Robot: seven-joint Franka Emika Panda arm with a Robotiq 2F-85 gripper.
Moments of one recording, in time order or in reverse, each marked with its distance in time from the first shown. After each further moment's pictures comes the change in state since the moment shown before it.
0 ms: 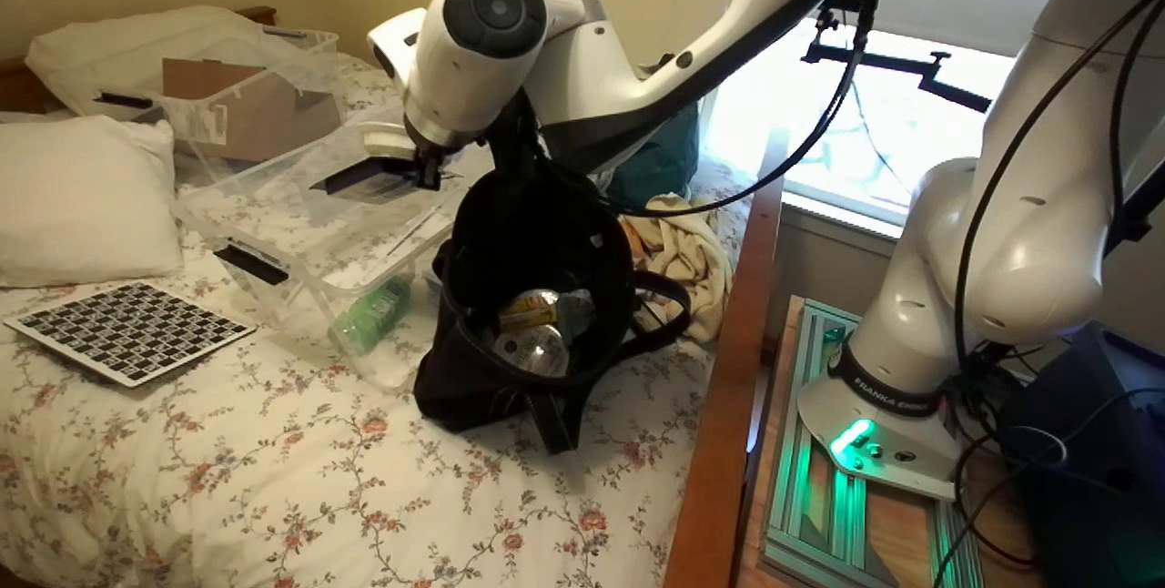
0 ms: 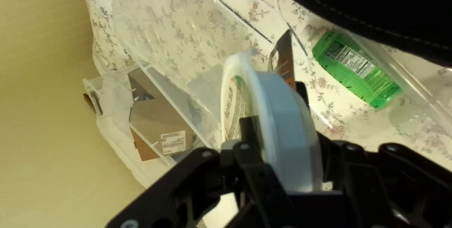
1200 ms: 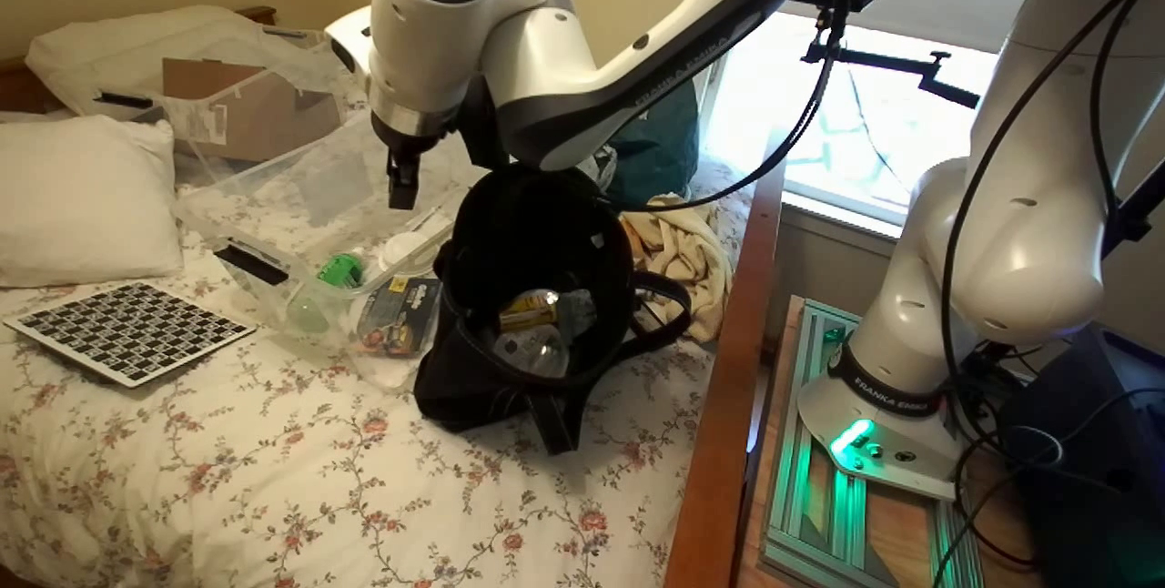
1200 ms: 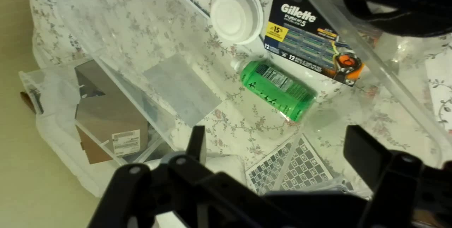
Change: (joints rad) arm 0.010 0.069 0.006 0.101 0.268 0.012 -0.278
